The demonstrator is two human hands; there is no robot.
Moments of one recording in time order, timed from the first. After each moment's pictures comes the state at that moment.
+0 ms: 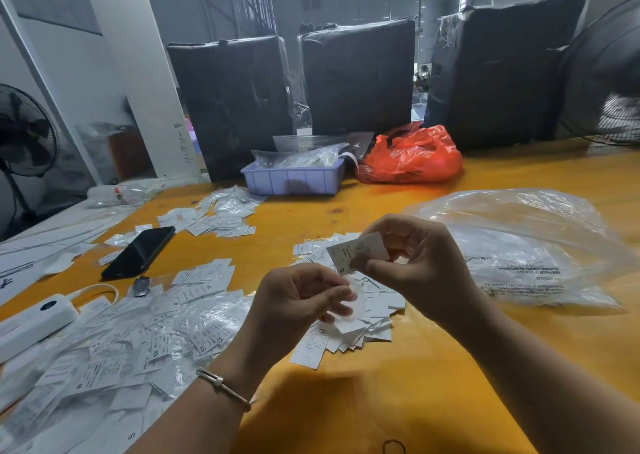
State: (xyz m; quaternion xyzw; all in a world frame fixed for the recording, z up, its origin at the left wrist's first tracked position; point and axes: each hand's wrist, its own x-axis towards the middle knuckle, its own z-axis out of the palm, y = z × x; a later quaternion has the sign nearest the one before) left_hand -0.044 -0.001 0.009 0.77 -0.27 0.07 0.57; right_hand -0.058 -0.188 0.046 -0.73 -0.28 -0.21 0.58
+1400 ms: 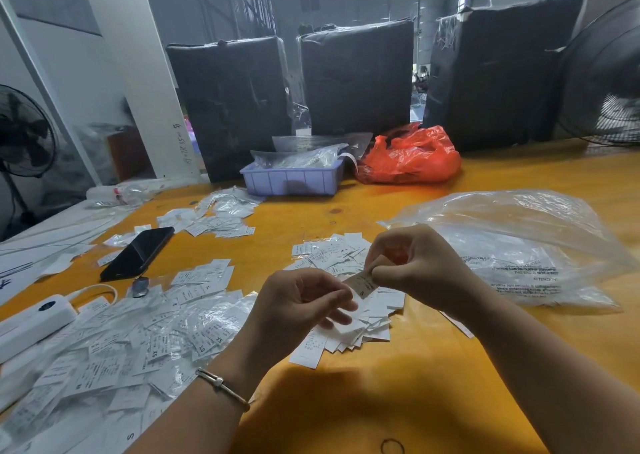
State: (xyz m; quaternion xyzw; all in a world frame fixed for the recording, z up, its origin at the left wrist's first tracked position) left_hand -0.041 -0.001 0.006 0.79 -0.27 0.03 0.55; right_hand -0.043 -0.201 0.044 -0.82 -0.22 -0.11 0.51
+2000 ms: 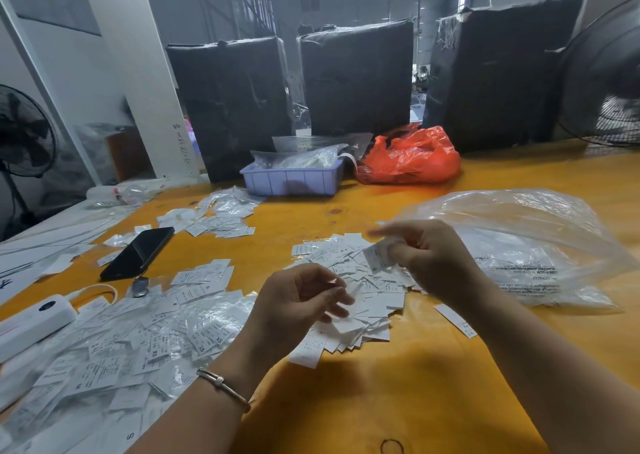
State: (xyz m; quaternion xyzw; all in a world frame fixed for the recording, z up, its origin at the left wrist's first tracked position) left_hand -0.037 -0.001 0.001 0.78 -0.24 0.05 0.57; right_hand -0.029 -0.213 0.036 -0.84 -0.16 -0.20 0.48
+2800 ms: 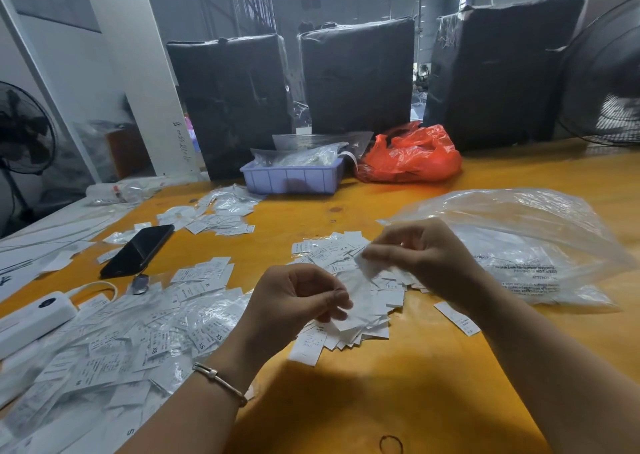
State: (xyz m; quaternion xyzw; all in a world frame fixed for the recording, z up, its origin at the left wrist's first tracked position) left_hand -0.044 0.001 0.011 0.76 -0.24 0.02 0.60; right_hand -0.039 -0.211 0.045 -0.80 -0.23 -0.13 0.54
